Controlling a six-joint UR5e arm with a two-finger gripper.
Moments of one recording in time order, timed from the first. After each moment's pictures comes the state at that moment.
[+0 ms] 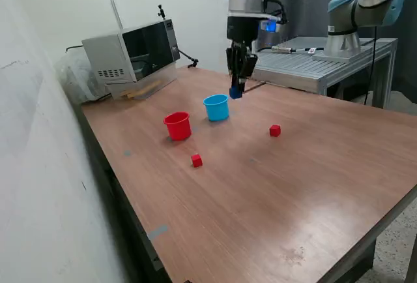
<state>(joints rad) 0.10 -1.02 1.40 -2.18 -1.67 3.51</state>
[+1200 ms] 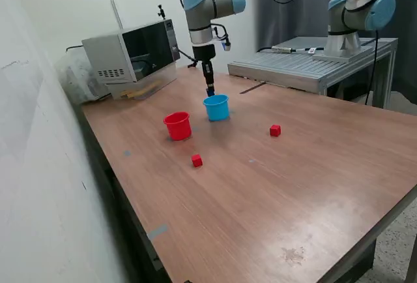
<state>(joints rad) -0.30 -1.01 1.57 -2.14 -1.67 3.36</state>
